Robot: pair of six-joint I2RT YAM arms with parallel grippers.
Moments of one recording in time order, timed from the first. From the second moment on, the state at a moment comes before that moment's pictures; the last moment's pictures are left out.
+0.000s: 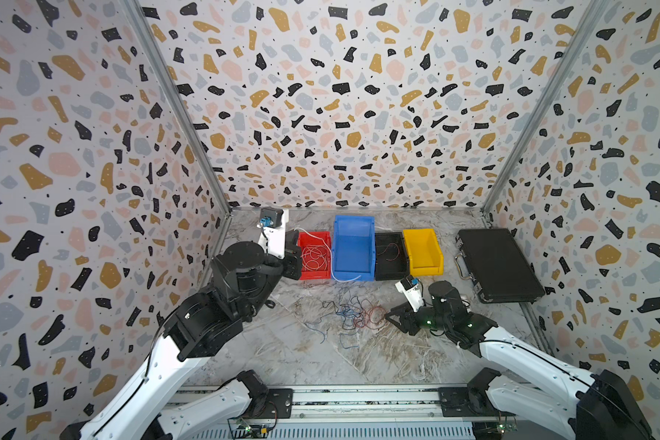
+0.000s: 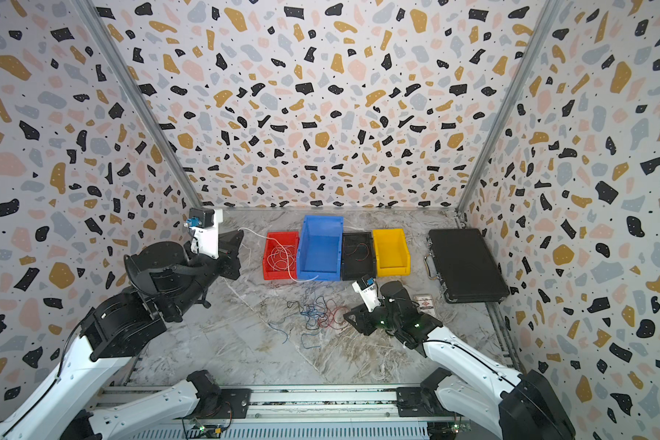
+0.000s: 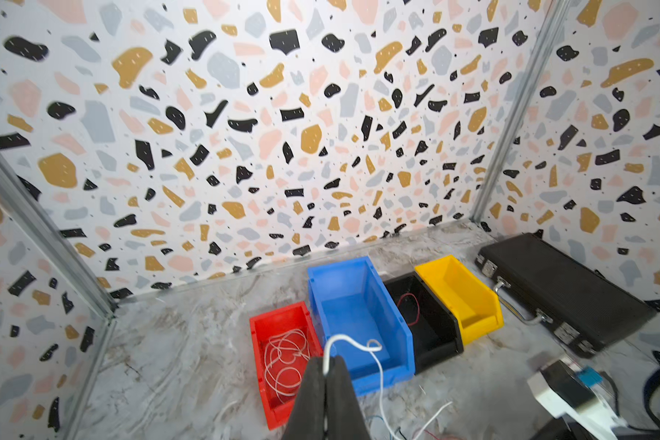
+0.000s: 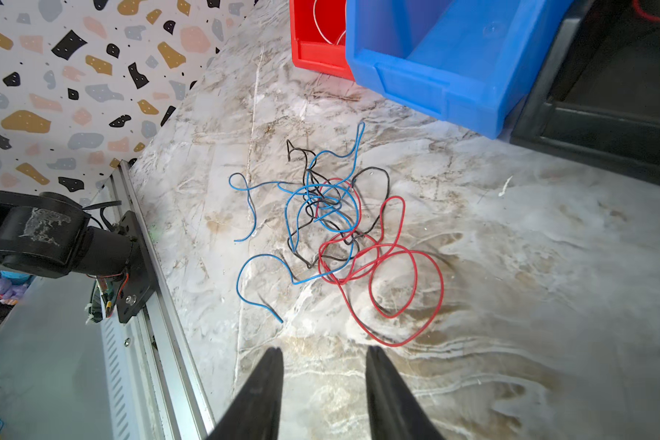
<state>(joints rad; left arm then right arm) -0.75 0.93 1.35 -0.61 -0.42 -0.07 0.63 0.98 0.46 -0.11 -0.47 0.26</state>
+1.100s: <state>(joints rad) -0.41 1.42 1.29 -0.19 -0.26 -0.02 0.63 0.69 0.44 -0.21 -0.46 0.28</state>
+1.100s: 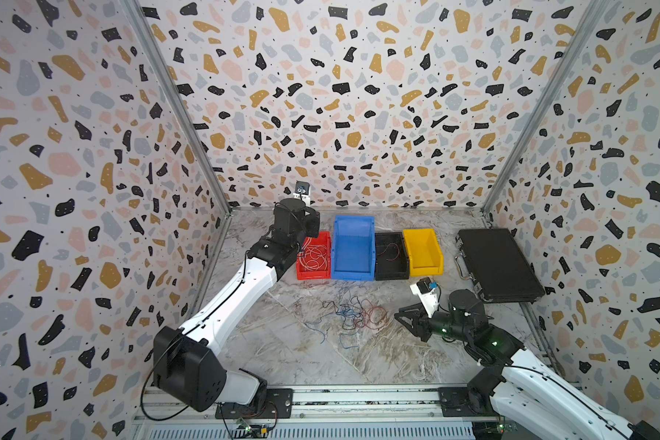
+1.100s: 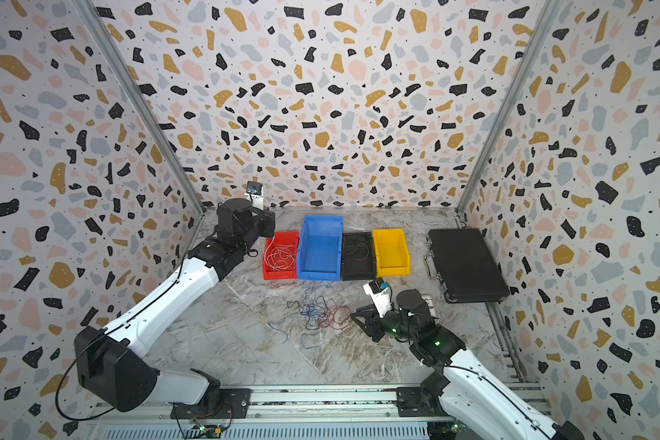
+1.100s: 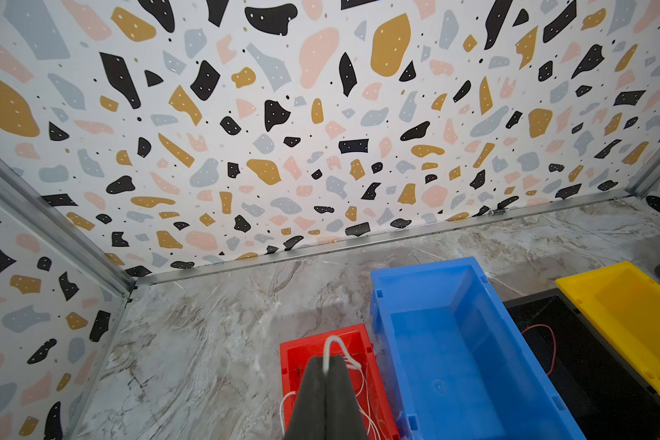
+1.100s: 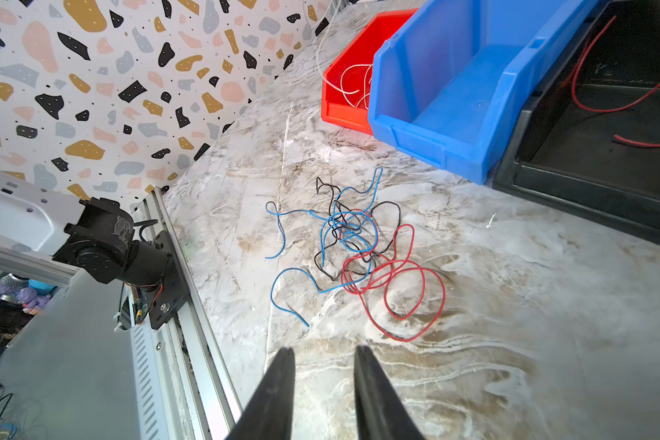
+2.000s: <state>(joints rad) -0.30 1.80 1.19 0.03 -0.14 -0.21 0.63 0.70 0.43 -0.21 -0.48 0.30</state>
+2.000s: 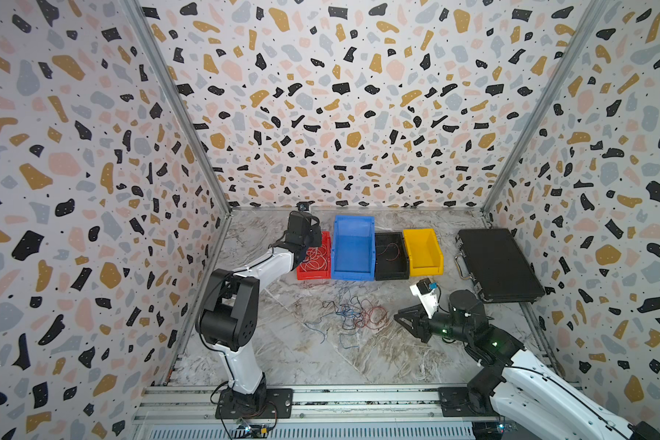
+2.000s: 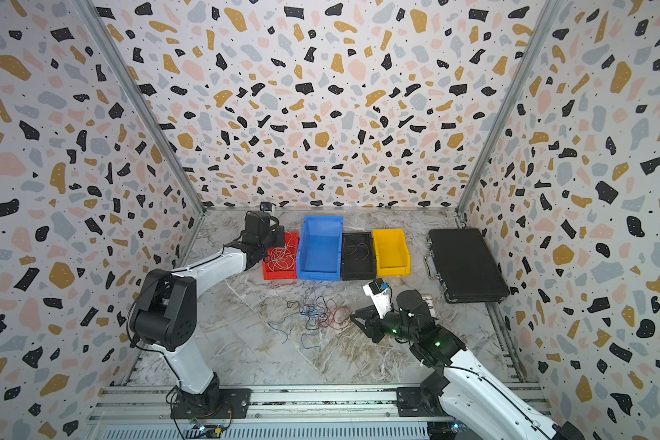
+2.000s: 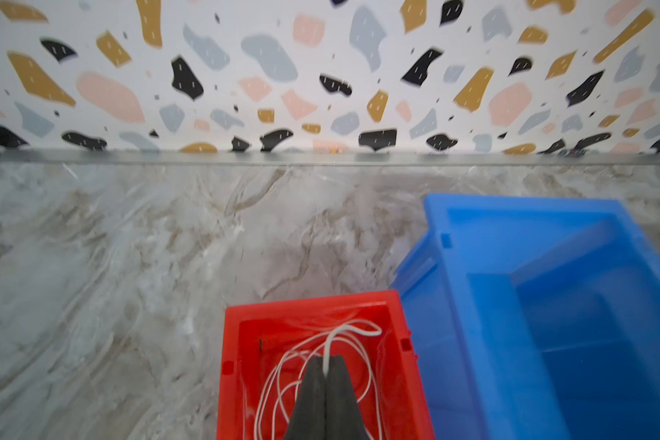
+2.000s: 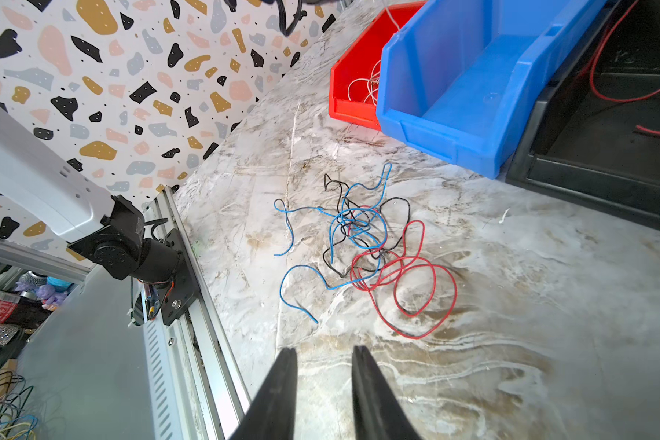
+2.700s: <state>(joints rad) -0.30 1.39 1.09 -0.07 -0.13 -0.30 0.75 1.15 0.69 -0.25 -0.42 0.24</state>
